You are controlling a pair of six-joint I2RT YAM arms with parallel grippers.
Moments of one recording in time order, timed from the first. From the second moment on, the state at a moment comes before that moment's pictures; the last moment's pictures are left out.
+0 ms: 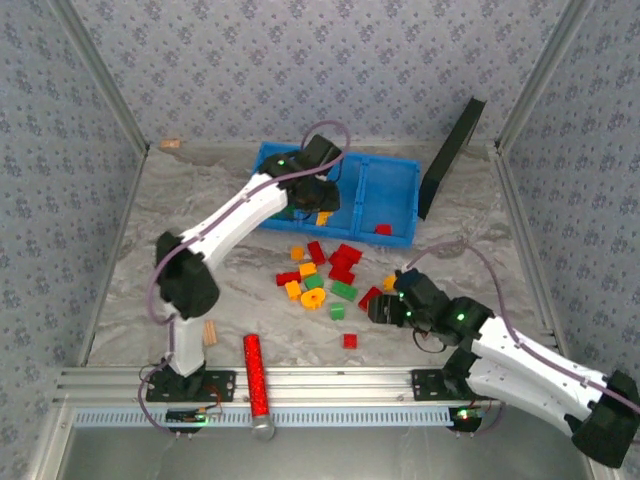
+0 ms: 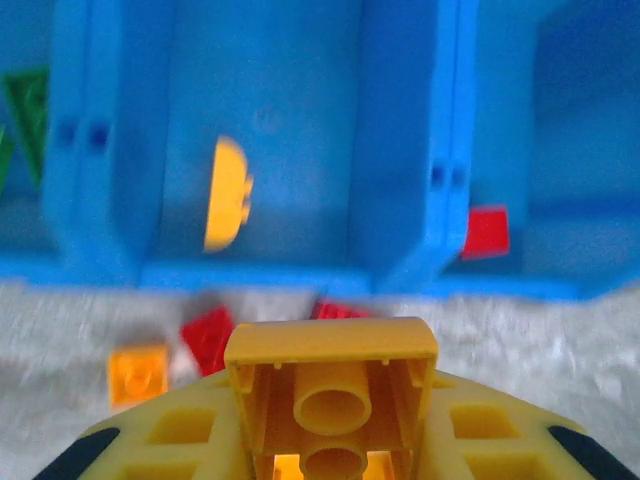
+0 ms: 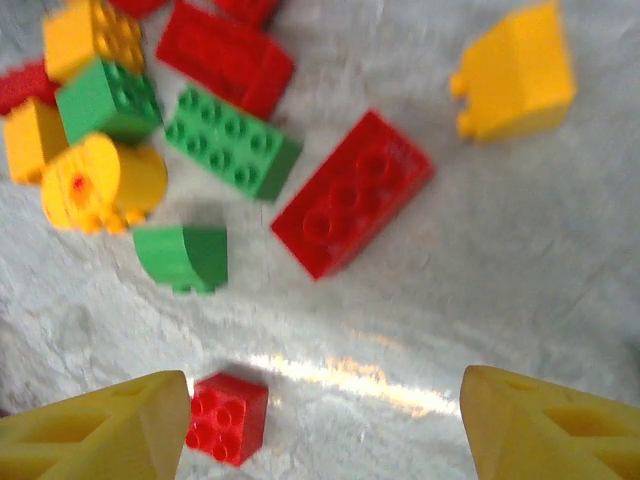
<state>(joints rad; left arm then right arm) -0.74 2.02 2.04 -1.04 -0.07 -0.65 0.87 0.77 0.50 -0.67 0.04 0.84</state>
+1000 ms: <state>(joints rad) -0.66 2.52 2.30 -1.05 0.02 -0.58 1.21 1.36 0.71 -0.59 0.09 1.15</state>
